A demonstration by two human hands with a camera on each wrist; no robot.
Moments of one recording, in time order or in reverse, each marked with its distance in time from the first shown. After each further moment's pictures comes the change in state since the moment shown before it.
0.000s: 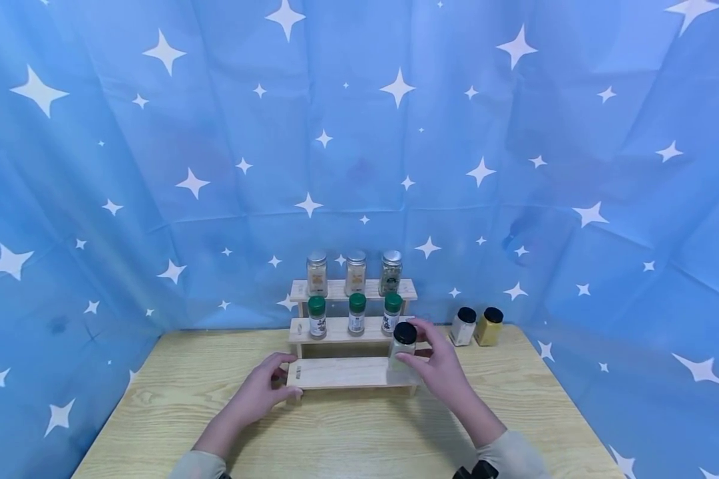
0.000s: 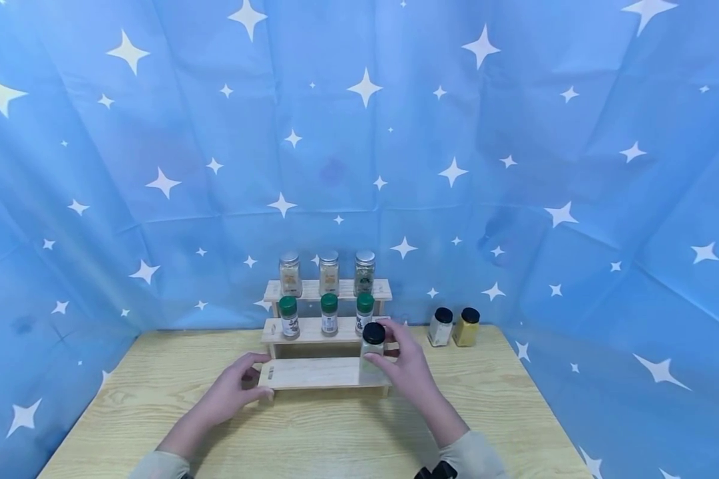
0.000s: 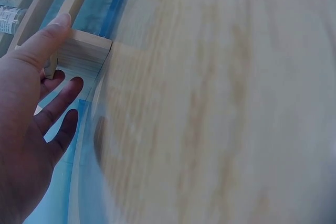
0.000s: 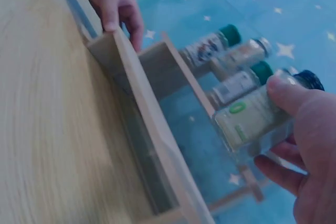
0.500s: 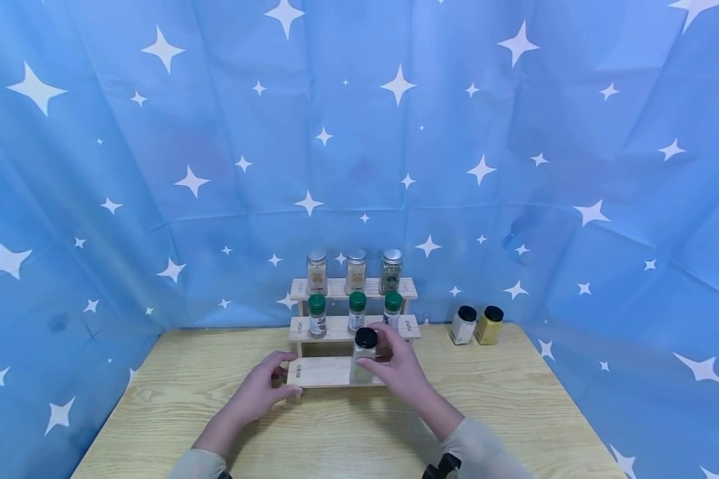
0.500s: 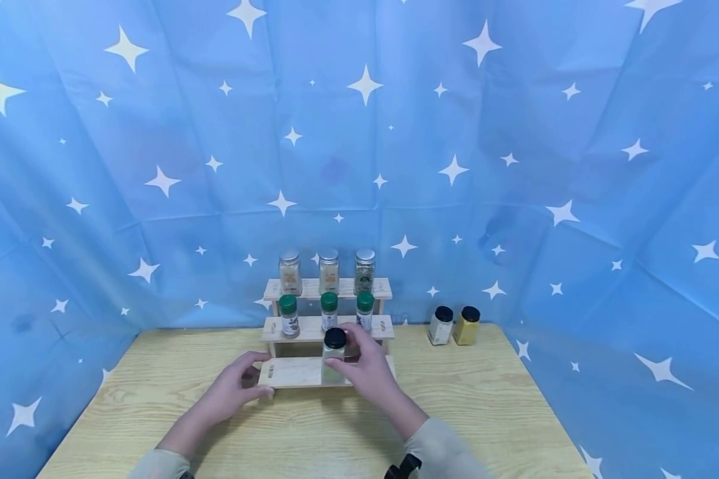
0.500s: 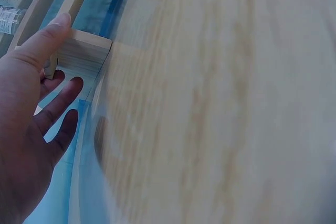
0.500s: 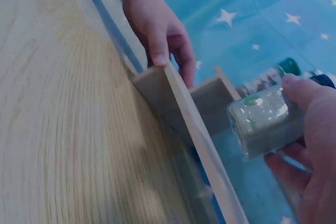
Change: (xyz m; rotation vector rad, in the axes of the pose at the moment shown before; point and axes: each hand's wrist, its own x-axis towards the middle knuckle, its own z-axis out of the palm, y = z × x) left_hand 0.001 0.001 0.001 -0.003 0.001 -0.022; right_hand 0.008 -0.014 0.065 0.126 -0.124 -0.003
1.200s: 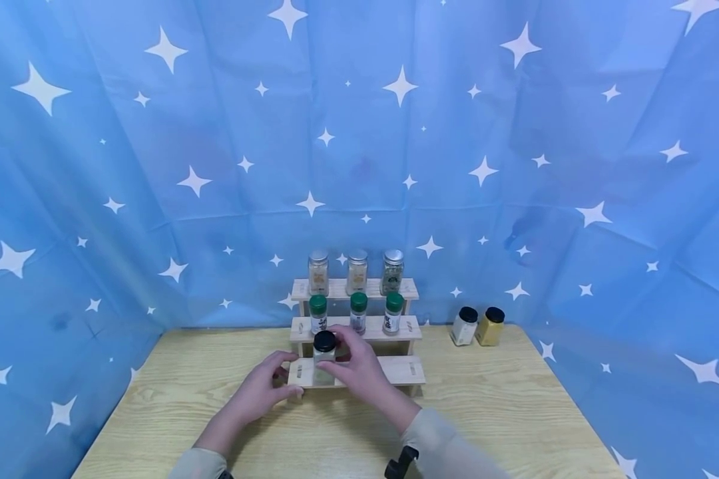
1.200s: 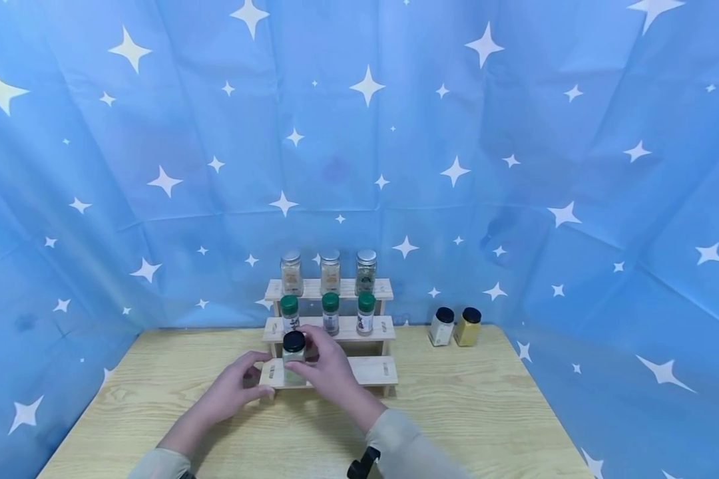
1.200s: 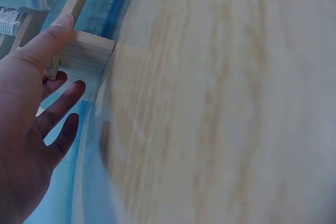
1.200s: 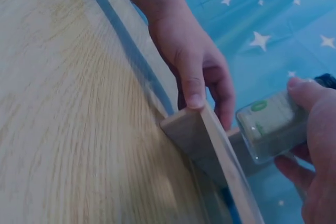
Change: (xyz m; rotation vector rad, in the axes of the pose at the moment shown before) left_hand 0.002 -0.001 -0.001 0.040 -0.007 0.028; right_hand 0.022 -0.014 0.068 -0.004 -0.104 -0.102
